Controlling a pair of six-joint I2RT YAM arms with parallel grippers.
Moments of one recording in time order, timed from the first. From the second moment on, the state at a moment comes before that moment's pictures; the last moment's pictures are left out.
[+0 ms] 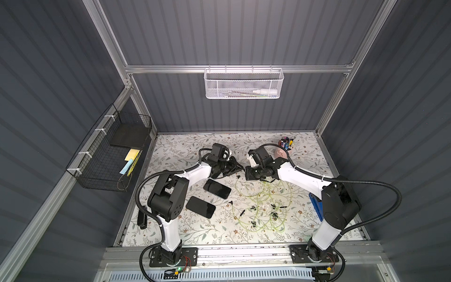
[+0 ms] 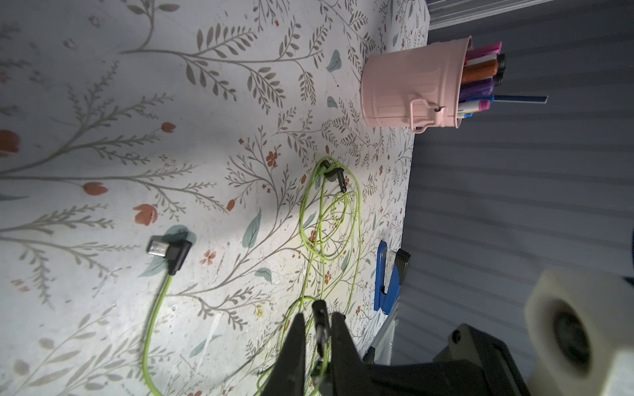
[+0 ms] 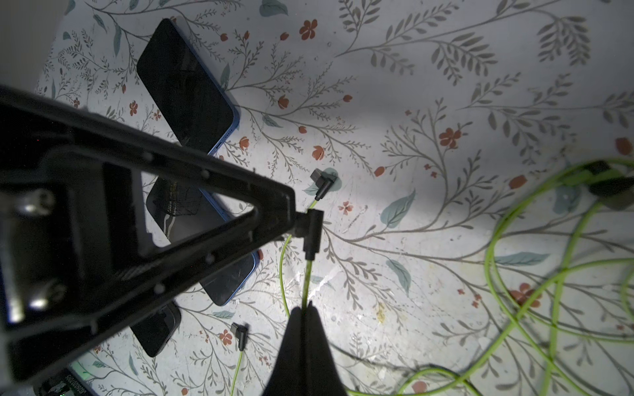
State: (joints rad) left arm -0.52 1.88 1.24 -0.12 0.63 -0.92; right arm 0.63 1.73 1.25 -0.50 -0.15 0.47
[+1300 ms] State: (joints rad) left arm -0.44 2.01 1.31 0.21 1.08 -1.02; right arm 0.24 1.82 0.92 0.43 -1.01 0.98
